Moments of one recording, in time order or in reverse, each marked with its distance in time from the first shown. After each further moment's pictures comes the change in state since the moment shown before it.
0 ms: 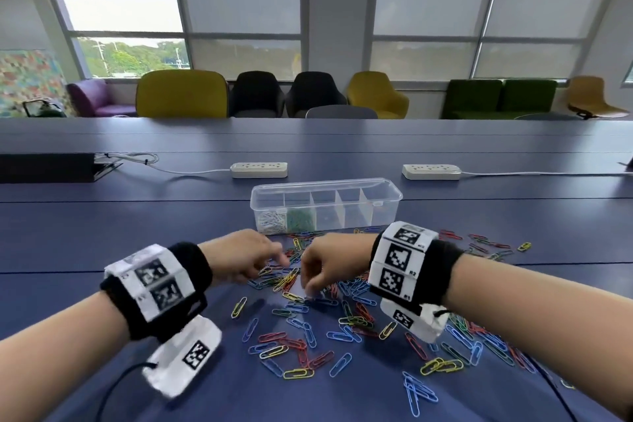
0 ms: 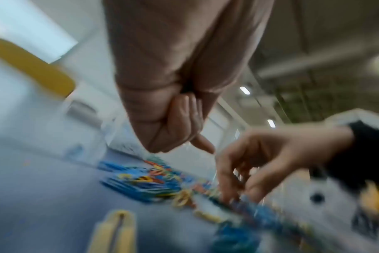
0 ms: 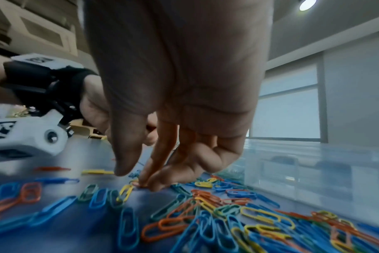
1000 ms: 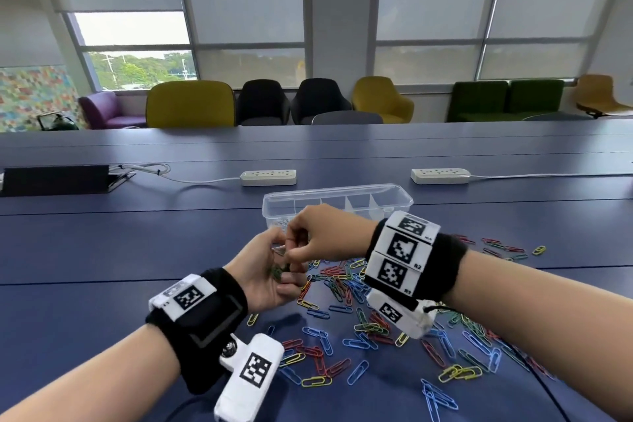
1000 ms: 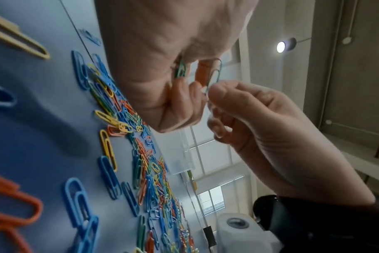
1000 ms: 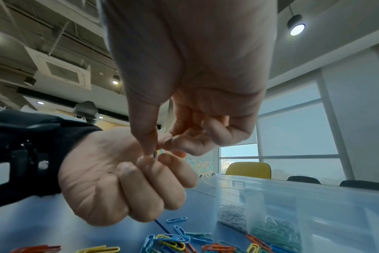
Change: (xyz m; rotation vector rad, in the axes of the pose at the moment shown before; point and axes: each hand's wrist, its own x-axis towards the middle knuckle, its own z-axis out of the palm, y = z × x) left_hand -0.001 0.002 0.016 -0.987 -0.232 -0.126; right_hand 0.003 -0.032 -0.029 0.117 0.386 -0.073
